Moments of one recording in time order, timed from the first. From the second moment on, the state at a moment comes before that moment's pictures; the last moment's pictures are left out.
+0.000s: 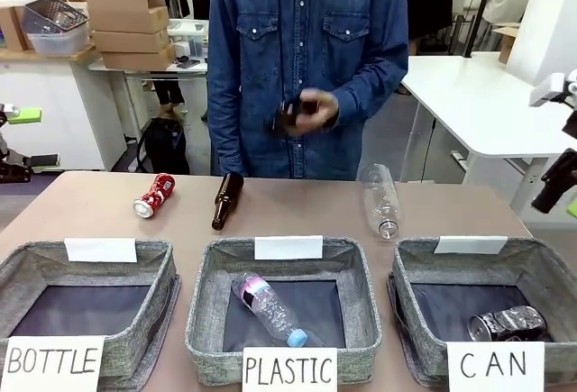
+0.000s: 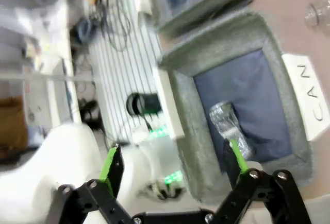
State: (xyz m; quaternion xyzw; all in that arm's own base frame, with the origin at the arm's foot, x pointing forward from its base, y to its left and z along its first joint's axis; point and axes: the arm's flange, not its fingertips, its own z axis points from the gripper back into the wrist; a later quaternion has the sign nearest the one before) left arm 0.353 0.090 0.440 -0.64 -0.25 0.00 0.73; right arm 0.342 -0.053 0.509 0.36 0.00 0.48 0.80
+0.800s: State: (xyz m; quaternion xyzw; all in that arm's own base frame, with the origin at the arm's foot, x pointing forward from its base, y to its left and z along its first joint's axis) left arm 0.353 0.091 0.440 -0.64 -0.25 0.00 0.73; right arm 0.397 -0.085 0.539 0.57 -0.01 -0.04 0.82
